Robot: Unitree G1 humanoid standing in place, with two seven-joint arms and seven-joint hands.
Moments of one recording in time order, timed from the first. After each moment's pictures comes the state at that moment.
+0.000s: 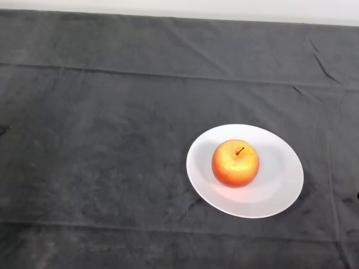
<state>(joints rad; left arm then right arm) -0.05 0.70 0.06 0.08 -0.05 -0.45 0.79 -0.52 -0.29 -0.53 1.61 0.10 -1.00 -0.23</state>
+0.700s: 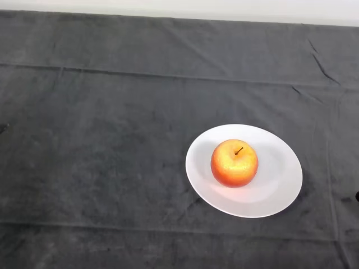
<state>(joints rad) -0.05 0.59 0.14 0.08 -0.02 -0.46 0.77 -0.52 -0.29 -0.53 1.61 0.10 -1.00 -0.23</state>
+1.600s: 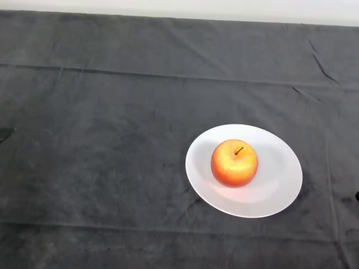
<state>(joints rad) -0.06 0.52 0.19 0.08 0.03 -0.46 0.69 -0.52 -0.29 -0.53 1.61 0.10 -1.00 -0.23</state>
